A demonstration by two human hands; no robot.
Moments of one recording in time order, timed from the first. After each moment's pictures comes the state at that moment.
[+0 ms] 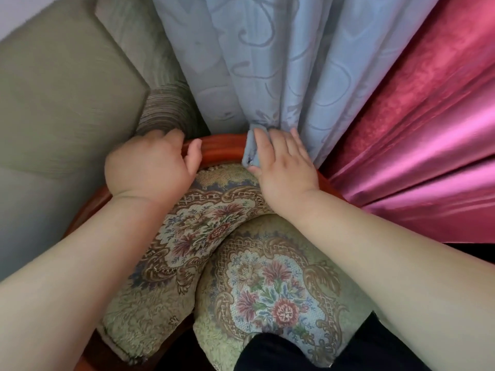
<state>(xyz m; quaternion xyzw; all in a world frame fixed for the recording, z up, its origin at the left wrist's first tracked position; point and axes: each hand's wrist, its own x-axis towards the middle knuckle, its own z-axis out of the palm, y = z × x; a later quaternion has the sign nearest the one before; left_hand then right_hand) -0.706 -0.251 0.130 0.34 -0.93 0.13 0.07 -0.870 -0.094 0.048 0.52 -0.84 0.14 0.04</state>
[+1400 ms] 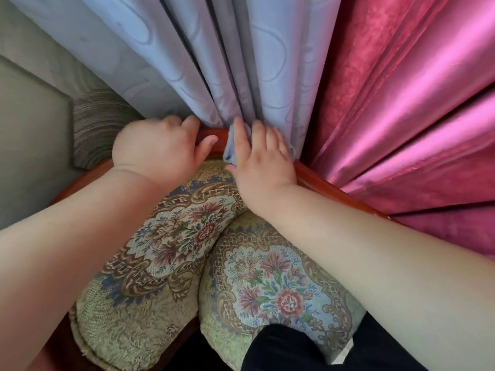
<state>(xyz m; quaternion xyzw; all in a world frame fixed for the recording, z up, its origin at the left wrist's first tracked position) -0.784 -0.236 0.110 0.10 -0.98 0.15 0.01 -0.872 -0.076 0.029 0.43 -0.90 0.09 -0.01</state>
